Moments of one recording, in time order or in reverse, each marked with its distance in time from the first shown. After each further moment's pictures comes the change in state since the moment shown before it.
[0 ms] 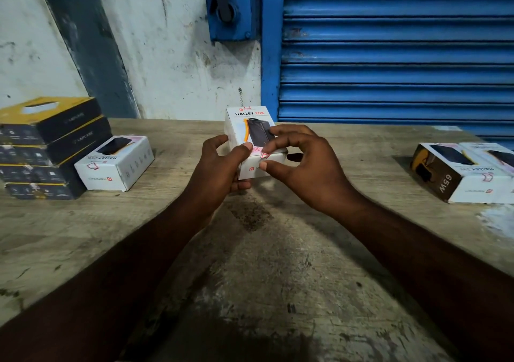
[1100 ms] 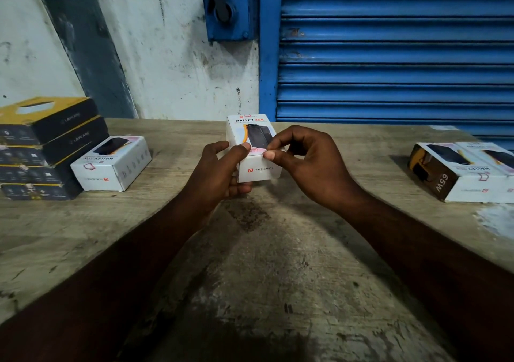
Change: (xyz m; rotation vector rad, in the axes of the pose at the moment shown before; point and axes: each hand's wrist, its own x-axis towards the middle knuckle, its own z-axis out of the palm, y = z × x) left_hand 0.007 -0.007 -0.002 0.009 -0.055 -0.065; right_hand 0.007 0.007 -0.008 0.077 -0.008 -0.041
